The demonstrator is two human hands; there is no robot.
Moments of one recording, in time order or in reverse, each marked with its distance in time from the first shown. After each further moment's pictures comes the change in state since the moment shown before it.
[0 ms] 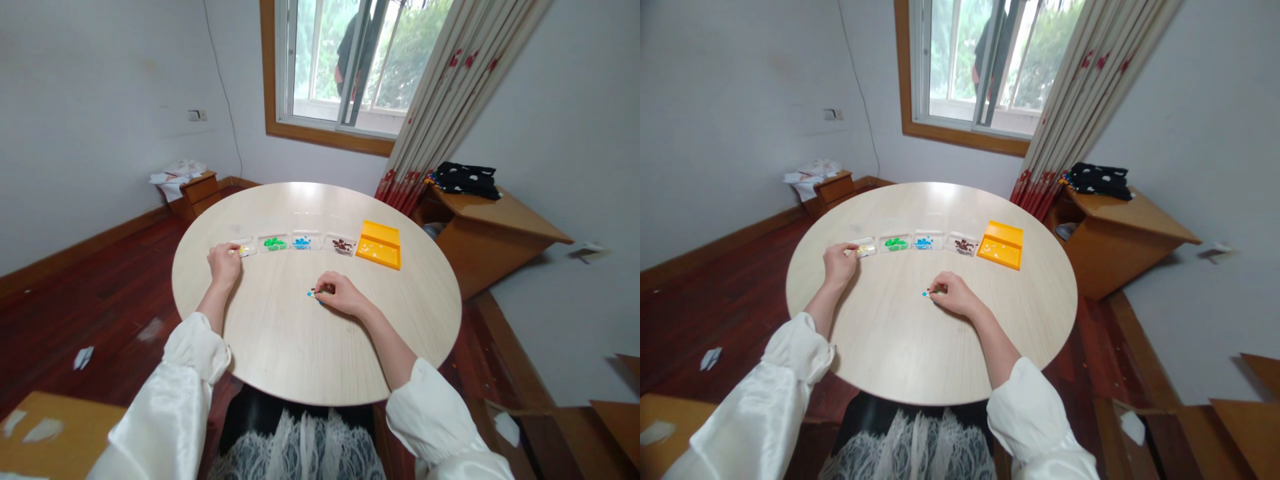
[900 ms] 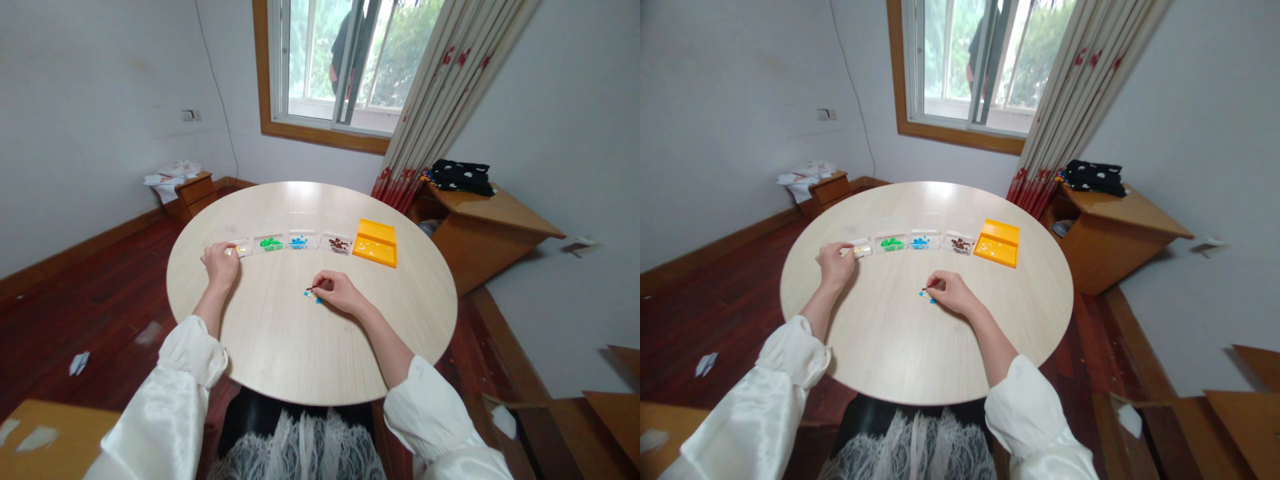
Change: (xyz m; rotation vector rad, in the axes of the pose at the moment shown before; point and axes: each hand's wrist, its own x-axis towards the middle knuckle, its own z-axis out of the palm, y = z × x) left_hand -0.004 0.008 -0.002 -0.005 0.067 0.009; right_hand -0.001 -0.002 0.002 0.186 0.049 0.107
